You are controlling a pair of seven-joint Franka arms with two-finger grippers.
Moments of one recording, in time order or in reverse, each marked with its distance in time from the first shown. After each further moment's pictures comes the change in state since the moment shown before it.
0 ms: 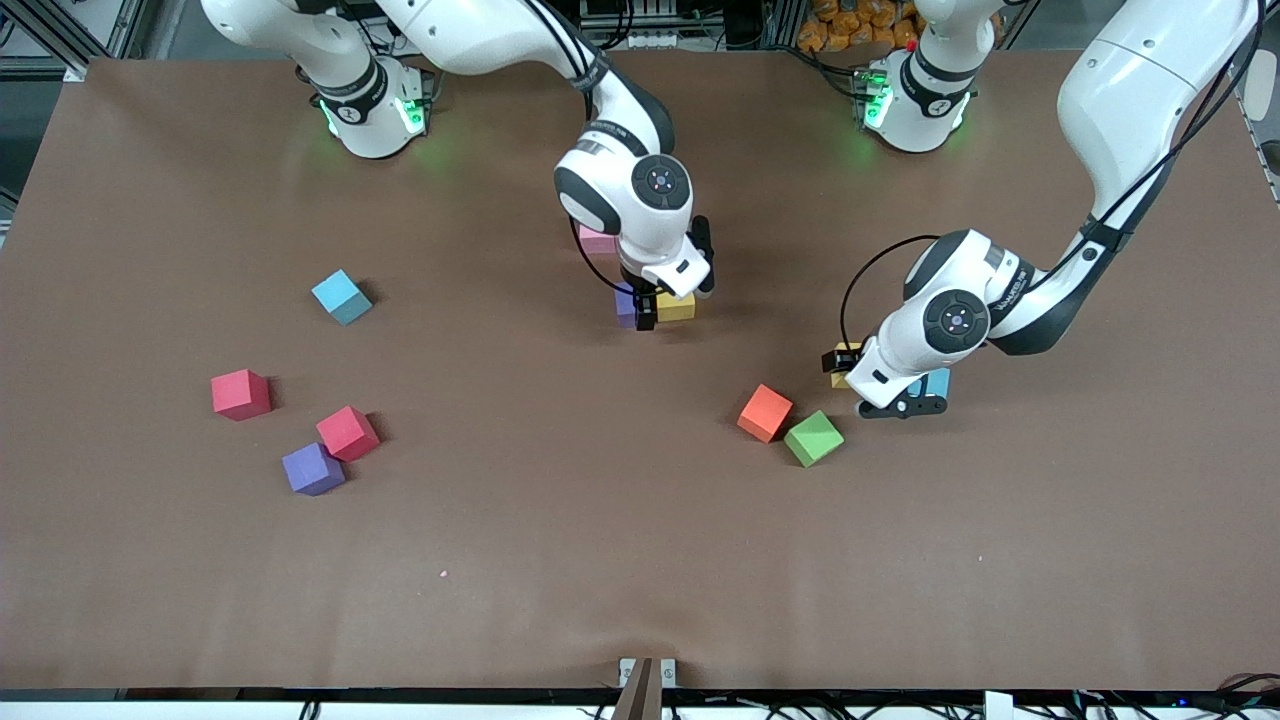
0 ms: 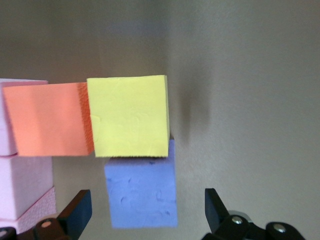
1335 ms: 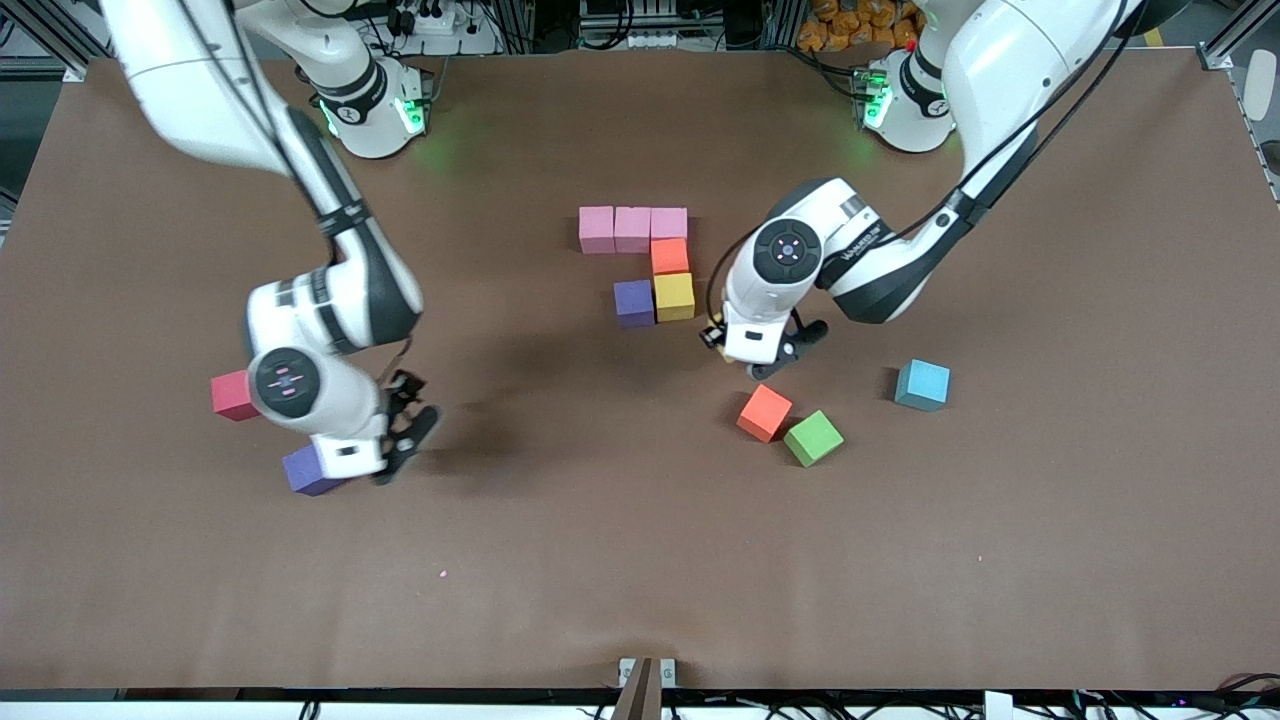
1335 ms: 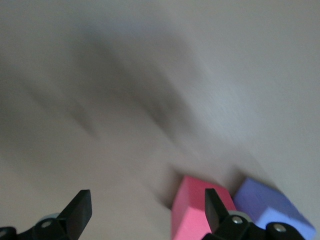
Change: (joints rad) left arm -0.381 0.008 -0.032 0.204 -0.150 -0.055 -0.889; right arm -0.662 -0.045 -0.042 -0.028 -0.002 -0.068 0.053
